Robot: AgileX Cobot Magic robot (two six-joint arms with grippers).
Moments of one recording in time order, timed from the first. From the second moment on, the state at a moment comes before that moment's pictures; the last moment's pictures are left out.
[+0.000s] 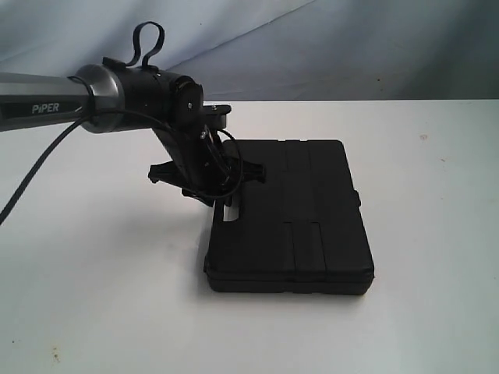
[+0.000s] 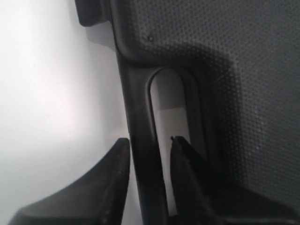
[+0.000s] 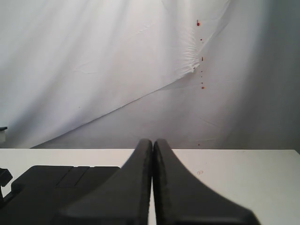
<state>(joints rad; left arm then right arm) -0.55 2.19 -1.57 -0.09 0.77 -0.35 0.23 0.01 0.00 0.07 -0.01 -0.02</state>
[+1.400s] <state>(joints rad) -0.55 2.22 -1.57 -0.08 0.69 -0.37 0.23 0.01 0.00 0.07 -0.01 -0.02</state>
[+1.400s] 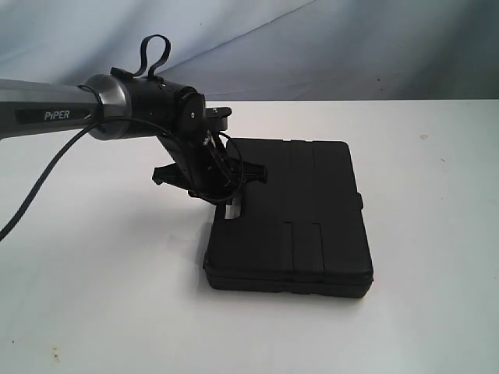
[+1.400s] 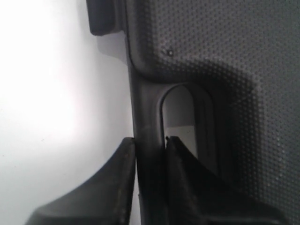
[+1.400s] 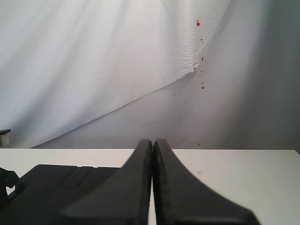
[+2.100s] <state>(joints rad) -0.48 2.21 -1.53 -0.13 0.70 -0.31 0.23 0.01 0.00 0.07 -0.01 -0.02</state>
